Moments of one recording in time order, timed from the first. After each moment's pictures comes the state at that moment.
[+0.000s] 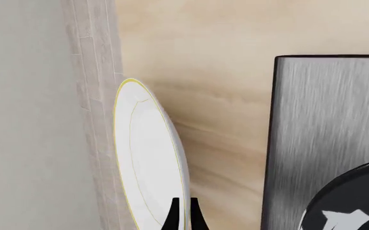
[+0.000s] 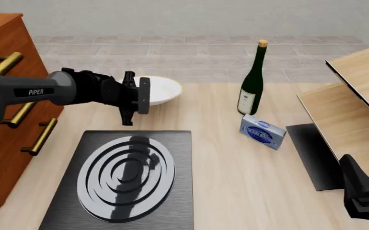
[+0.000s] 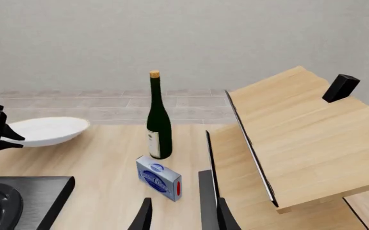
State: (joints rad) left arm -0.32 1.98 -1.32 0.22 1.38; right arm 0.01 0.09 0.00 -0.04 0.02
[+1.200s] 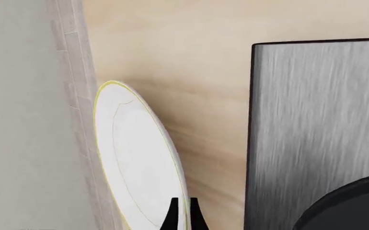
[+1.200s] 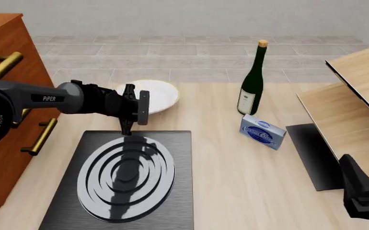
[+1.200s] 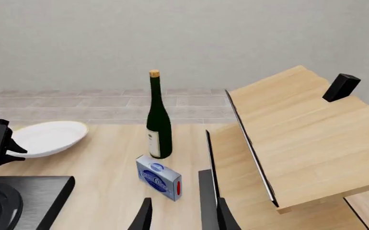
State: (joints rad) left arm -0.30 2.06 -1.29 0.15 1.39; right arm 0.01 0.10 0.00 -0.05 0.02
